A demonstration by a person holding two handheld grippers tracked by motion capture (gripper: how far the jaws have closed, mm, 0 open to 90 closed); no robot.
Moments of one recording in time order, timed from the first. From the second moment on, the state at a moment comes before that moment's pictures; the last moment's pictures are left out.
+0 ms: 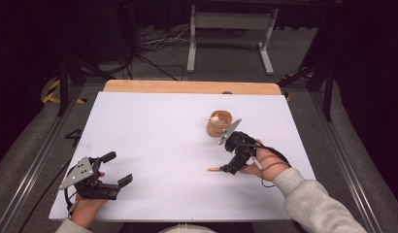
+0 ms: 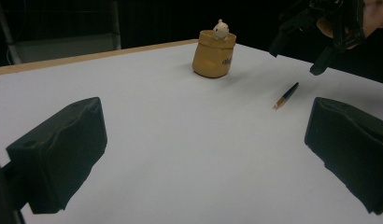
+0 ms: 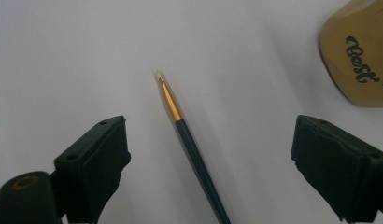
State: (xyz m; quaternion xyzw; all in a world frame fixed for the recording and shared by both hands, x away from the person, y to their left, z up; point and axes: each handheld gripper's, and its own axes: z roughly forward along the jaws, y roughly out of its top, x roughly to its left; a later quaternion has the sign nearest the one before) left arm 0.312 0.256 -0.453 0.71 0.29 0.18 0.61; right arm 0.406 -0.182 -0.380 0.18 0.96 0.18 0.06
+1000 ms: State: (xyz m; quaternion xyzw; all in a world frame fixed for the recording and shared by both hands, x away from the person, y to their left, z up) left arm 0.312 0.257 -0.453 0.71 0.29 0.17 0.61; right arm 0.408 -0.168 -0.417 0.17 0.97 0.14 0.03
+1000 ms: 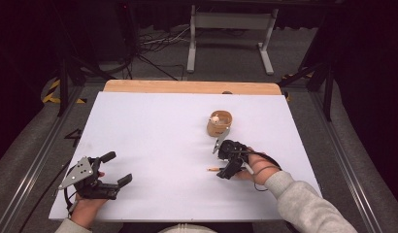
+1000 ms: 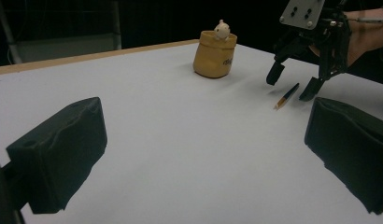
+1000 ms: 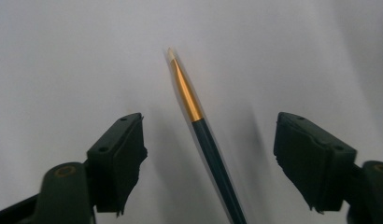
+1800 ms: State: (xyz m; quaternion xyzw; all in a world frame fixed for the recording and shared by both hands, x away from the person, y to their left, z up) left arm 0.312 0.256 -0.453 0.72 0.29 0.18 0.61; right arm 0.411 -0.160 -0.421 0.13 0.99 0.11 0.02
